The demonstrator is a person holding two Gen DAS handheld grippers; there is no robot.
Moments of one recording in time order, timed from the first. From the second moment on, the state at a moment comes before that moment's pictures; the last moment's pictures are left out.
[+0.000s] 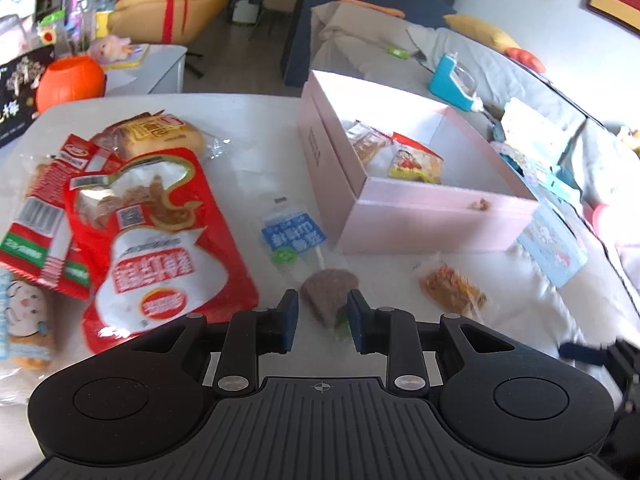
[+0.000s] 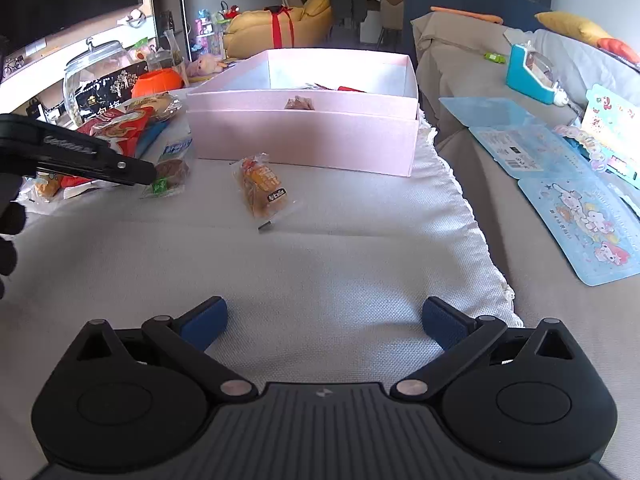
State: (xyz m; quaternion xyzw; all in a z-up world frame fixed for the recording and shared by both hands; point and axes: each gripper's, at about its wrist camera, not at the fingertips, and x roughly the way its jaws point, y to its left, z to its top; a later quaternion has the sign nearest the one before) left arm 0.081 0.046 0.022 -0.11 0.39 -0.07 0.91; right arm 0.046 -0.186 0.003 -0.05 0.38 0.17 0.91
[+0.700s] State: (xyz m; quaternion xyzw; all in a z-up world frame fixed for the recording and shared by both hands) left arm 0.092 0.034 0.022 -0.08 0.41 -0.08 0.91; right arm 0.122 -0.139 0.034 -0.08 0.39 0.25 0.89
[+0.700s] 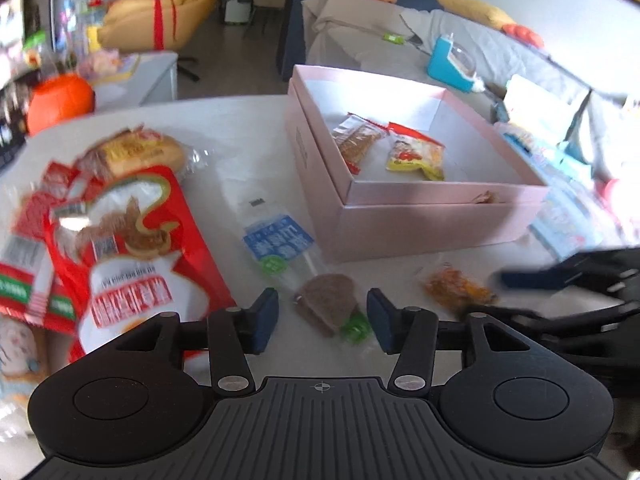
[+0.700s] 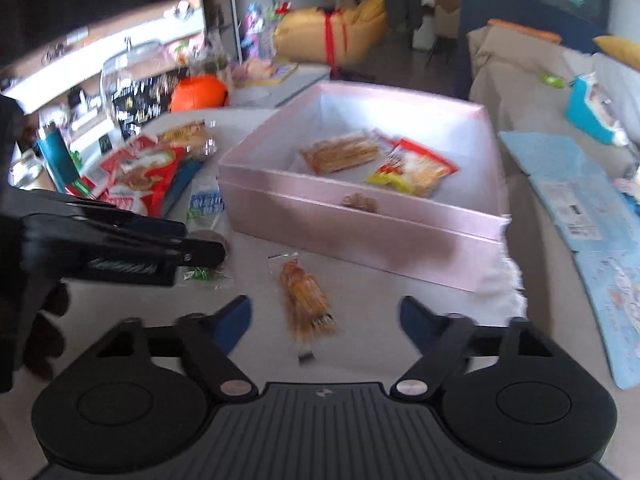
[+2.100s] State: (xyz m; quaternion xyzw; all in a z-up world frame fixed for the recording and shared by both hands) left arm 0.034 0.036 0.022 0.01 0.42 -0.11 0.90; right arm 0.120 -0.136 0.017 -0.09 0.40 0.25 0.88
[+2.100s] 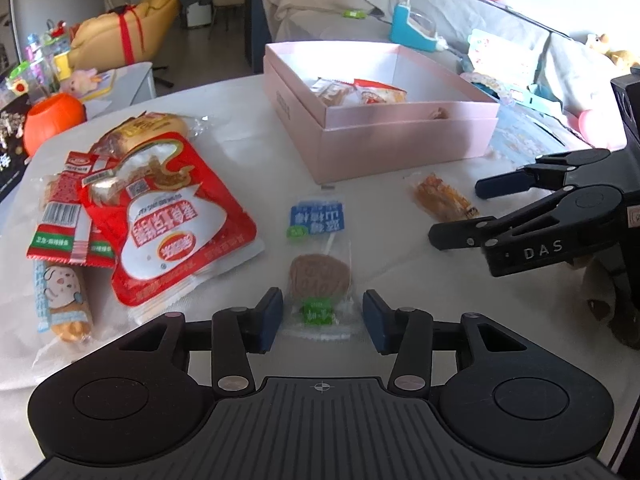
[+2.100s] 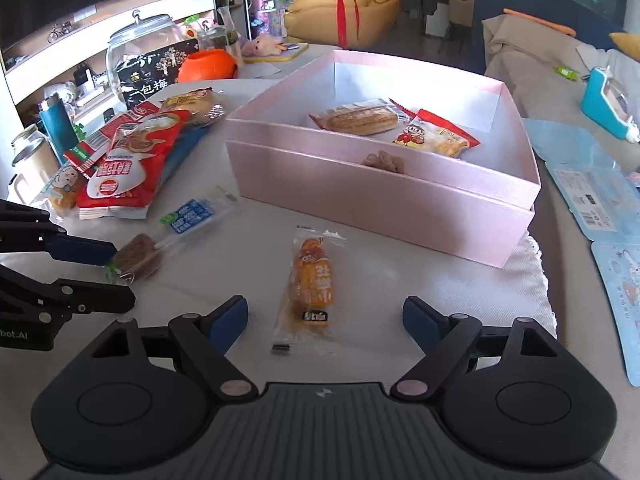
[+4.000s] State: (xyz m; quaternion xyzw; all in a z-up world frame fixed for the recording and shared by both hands) left arm 0.041 0.162 0.046 -0.10 0.30 0.06 0.95; right arm 0.125 -0.020 0.067 -0.04 0.39 0.34 0.85
